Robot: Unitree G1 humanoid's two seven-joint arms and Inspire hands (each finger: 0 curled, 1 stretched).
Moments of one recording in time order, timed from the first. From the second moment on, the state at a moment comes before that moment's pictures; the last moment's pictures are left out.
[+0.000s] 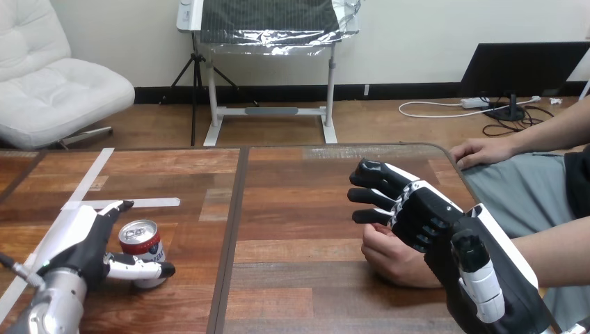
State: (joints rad) left arm -0.11 0.51 -0.05 0.29 0.53 0.20 -0.09; right arm 0.35 -0.25 -0.02 -0.27 0.32 -0.39 0.57
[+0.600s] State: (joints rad) left arm -0.17 0.52 -0.07 0.31 0.53 0.21 -0.11; right arm 0.35 -0.25 -0.02 -0.27 0.32 -0.39 0.57
